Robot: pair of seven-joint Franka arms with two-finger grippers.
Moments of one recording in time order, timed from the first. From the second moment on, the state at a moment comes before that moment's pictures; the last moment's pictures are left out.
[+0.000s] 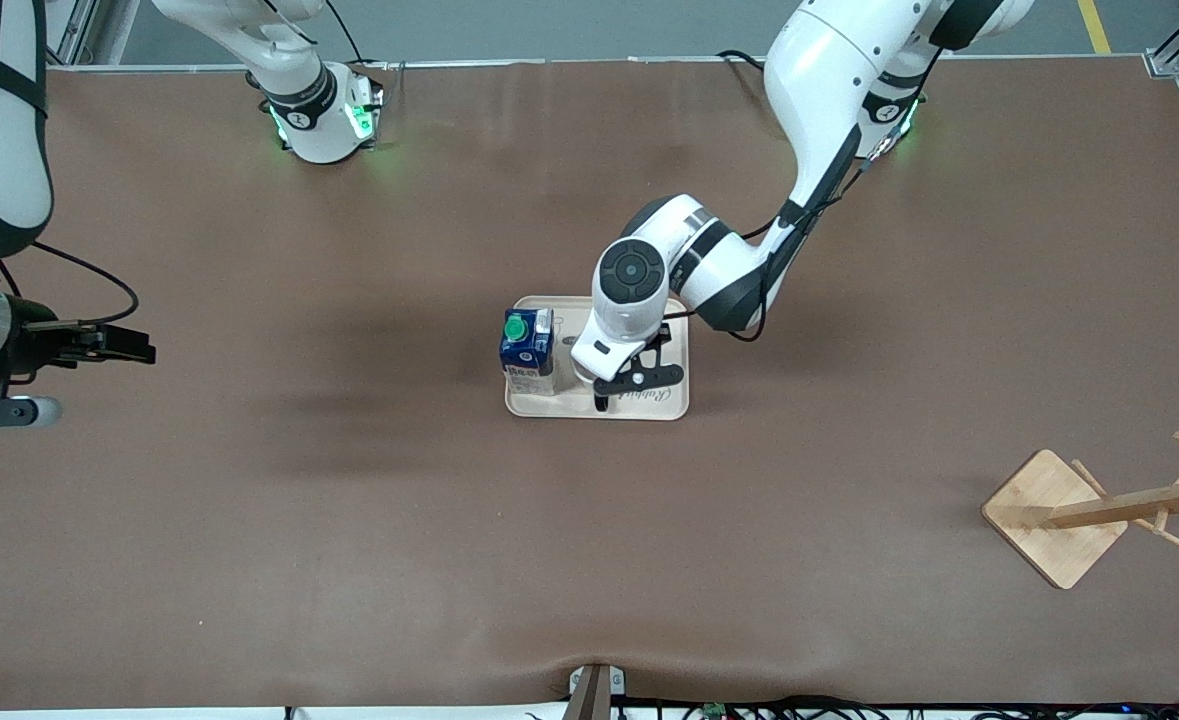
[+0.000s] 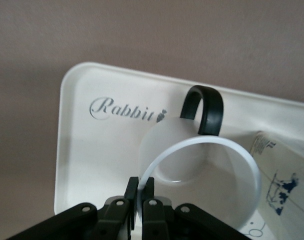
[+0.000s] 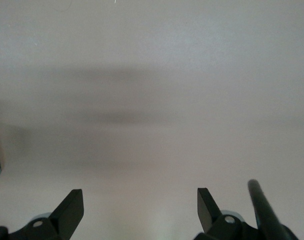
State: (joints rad) left arm -0.60 0.69 -0.18 -1.50 0.05 2.10 -0.92; right arm 0.02 0.30 -0.08 -1.43 0.02 1.54 -0.11
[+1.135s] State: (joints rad) left arm -0.05 0.30 -0.17 -1.48 -0.01 1.64 -0.40; right arm 0.57 0.41 -0.06 -1.48 0.19 1.79 0.66
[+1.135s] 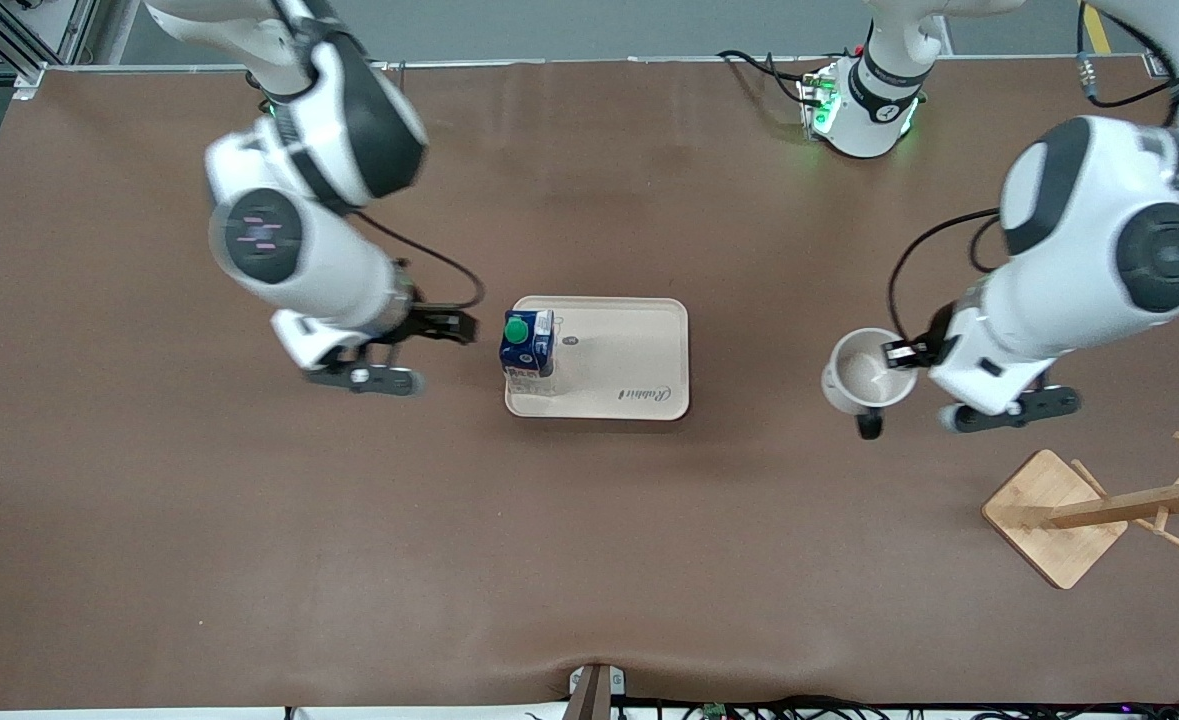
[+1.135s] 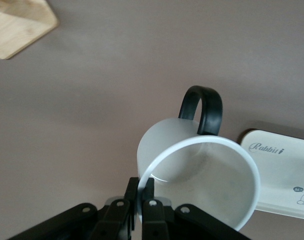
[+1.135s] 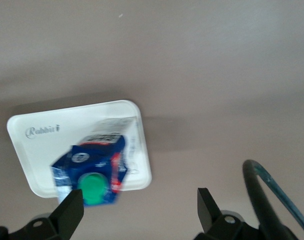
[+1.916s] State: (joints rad) left arm 0.33 0.24 -0.16 -1.45 -0.04 1.59 0.13; right arm 0.69 0.51 -0.07 -1.48 0.19 1.92 0.77
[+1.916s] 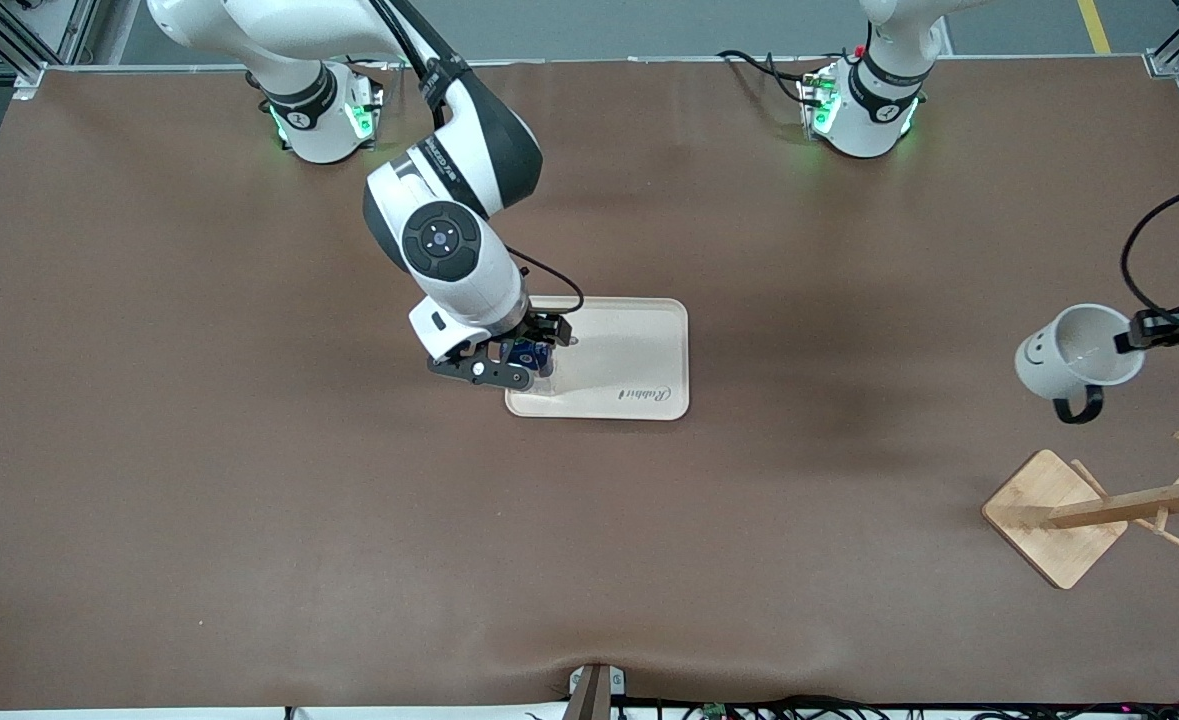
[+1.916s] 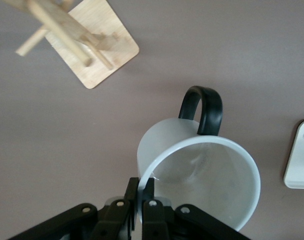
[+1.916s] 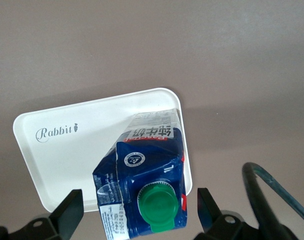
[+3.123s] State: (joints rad) left arm 0.45 0.35 -0.16 -1.36 -0.12 1.70 0.21; right arm 0.67 0.50 -0.08 -1.40 0.19 1.78 0.75
